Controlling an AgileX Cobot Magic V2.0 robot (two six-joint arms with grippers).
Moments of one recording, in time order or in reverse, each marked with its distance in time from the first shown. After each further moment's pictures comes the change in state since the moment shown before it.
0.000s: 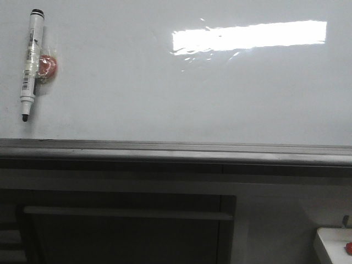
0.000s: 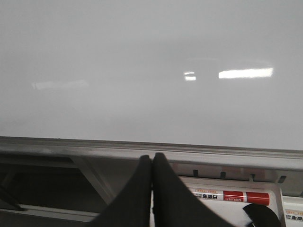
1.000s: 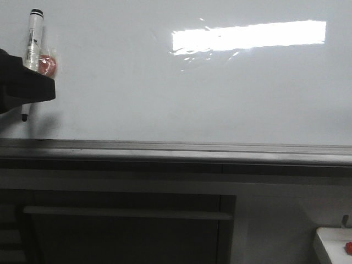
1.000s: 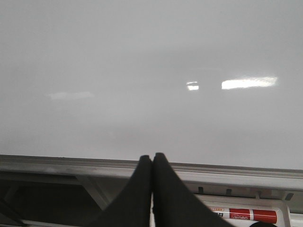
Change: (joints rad) left arm -0.322 0.659 -0.050 -0.215 -0.299 -0.025; right arm 0.001 0.038 0.000 0.016 -0.085 -0.006
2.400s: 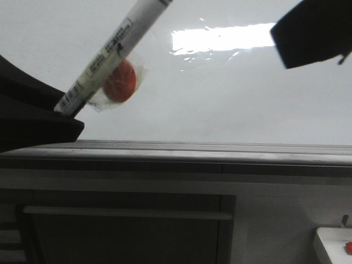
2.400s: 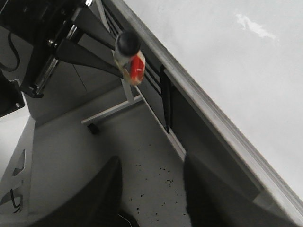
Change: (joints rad) left arm 0.000 -0.165 -0.004 1.124 -0.051 0.000; right arm 0.456 0.564 -0.278 0.742 0.086 -0.999
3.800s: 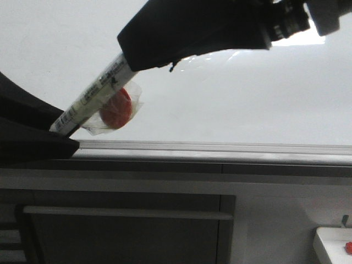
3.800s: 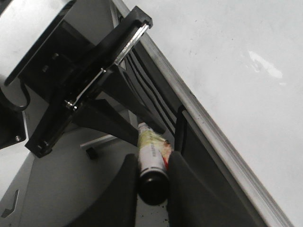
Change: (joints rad) left arm 0.000 0.000 0.000 0.048 0.034 0.006; right arm 0.345 0.217 -0.030 0.111 -0.424 -0.081
